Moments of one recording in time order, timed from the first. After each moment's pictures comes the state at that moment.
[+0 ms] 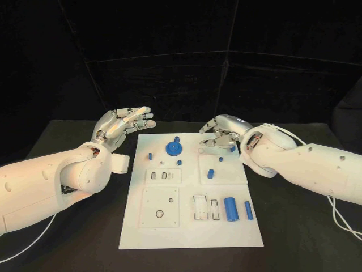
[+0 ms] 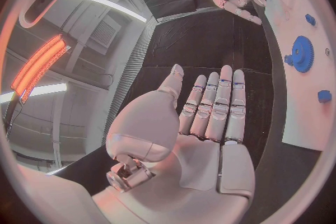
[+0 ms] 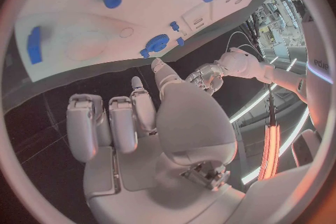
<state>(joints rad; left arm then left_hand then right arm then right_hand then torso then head) 1.26 -0.87 -0.12 1.49 0.06 -0.27 0.65 1.20 0.19 -0.08 -0.13 0.05 0.93 0.24 0.07 0.07 0.97 0.20 0.11 0.06 1.02 0.16 0.16 0.07 0.18 0.78 0.27 0.26 0.08 1.24 -0.73 0.00 1.38 -1.36 -0.36 -0.03 1.31 -0.01 0.06 0.04 0.22 0.88 0.18 0.07 0.07 1.42 0.09 1.34 1.31 1.47 0.01 1.50 1.31 0.03 1.47 0.13 1.53 1.31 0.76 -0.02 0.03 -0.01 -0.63</state>
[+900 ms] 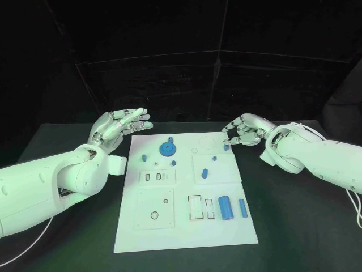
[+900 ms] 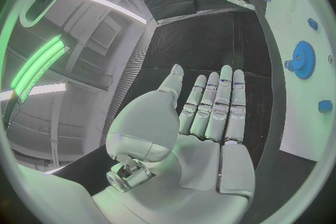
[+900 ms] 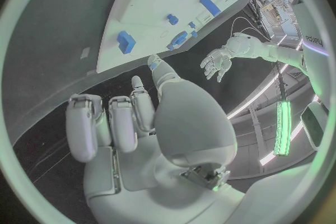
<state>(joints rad) 1.26 -0.85 -0.12 1.46 0.06 -0.25 0.65 1.20 0.19 -0.08 -0.13 0.05 0.93 0.24 0.07 0.07 0.97 0.20 0.11 0.06 1.02 0.16 0.16 0.07 0.18 0.78 0.27 0.26 0.08 1.23 -0.82 0.00 1.26 -1.17 -0.30 0.10 1.36 -0.02 0.06 0.00 0.22 0.89 0.17 0.07 0.07 1.41 0.09 1.32 1.31 1.47 0.01 1.50 1.31 0.03 1.47 0.13 1.52 1.31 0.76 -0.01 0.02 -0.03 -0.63</state>
